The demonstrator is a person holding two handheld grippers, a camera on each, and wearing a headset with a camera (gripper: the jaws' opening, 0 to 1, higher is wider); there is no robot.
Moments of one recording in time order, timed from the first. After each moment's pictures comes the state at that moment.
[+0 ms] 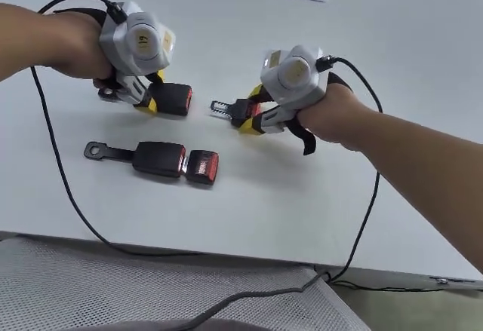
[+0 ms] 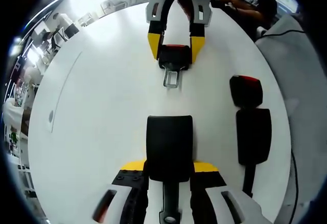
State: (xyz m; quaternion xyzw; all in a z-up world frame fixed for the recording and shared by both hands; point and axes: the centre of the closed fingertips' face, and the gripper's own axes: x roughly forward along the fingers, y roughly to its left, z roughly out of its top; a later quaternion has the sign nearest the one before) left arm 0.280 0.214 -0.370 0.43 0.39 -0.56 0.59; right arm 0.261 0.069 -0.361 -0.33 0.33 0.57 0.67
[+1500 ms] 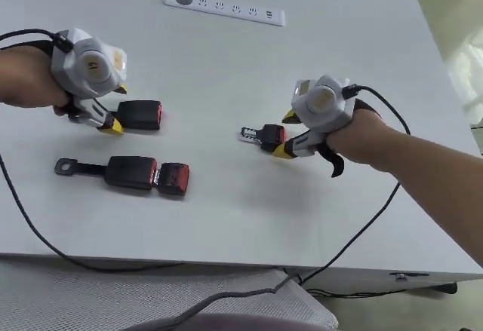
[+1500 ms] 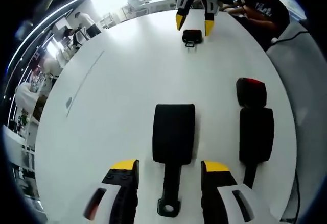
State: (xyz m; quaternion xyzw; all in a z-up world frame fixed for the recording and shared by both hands) left arm 0.276 0.246 -0.360 0.39 0.37 -0.50 0.68; right arm 0.247 -0.046 -0.344 -0.35 0.38 0.48 0.71
